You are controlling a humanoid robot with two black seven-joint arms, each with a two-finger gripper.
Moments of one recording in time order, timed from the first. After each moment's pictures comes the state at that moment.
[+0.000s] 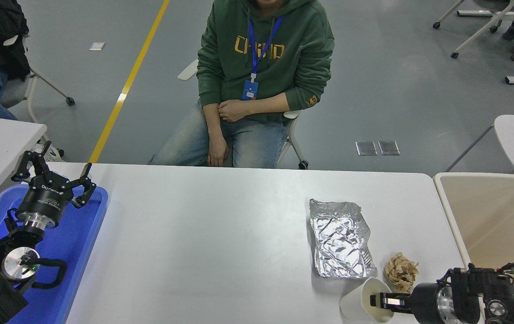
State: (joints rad) left arm -0.56 0.46 -0.57 -0.39 -0.23 -0.70 -0.60; right arm 0.45 -0.83 0.29 1.54 -1.31 0.21 -0.13
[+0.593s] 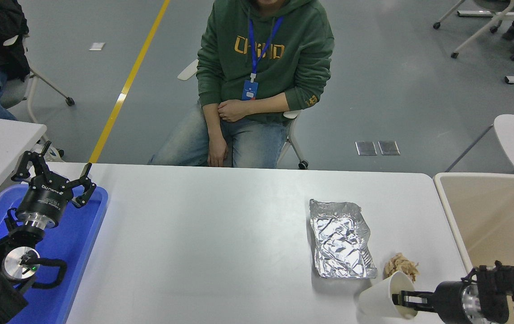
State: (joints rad) left arm -0.56 0.46 -0.57 -0.39 -0.23 -0.70 -0.60; right arm 0.46 -1.05 0.33 1.63 -1.23 0.25 -0.11
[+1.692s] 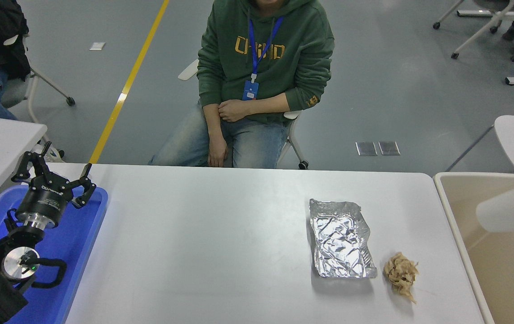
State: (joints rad) left arm -0.56 0.46 -0.57 -0.39 -0.23 -0.70 -0.60; right arm 0.60 -1.71 0.75 1.71 -0.83 0.72 -0.02
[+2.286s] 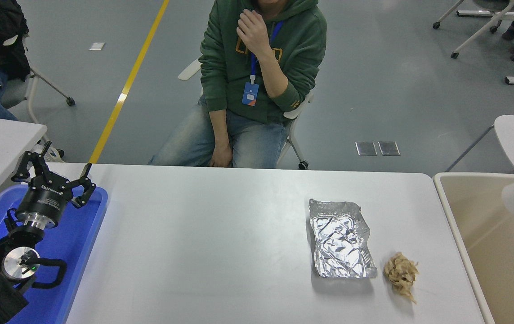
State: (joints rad) left arm -0.56 0.46 -0.57 -0.39 -0.23 -0.70 -0.60; right arm 0.63 -1.67 0.71 1.52 -0.84 0.74 -0.02
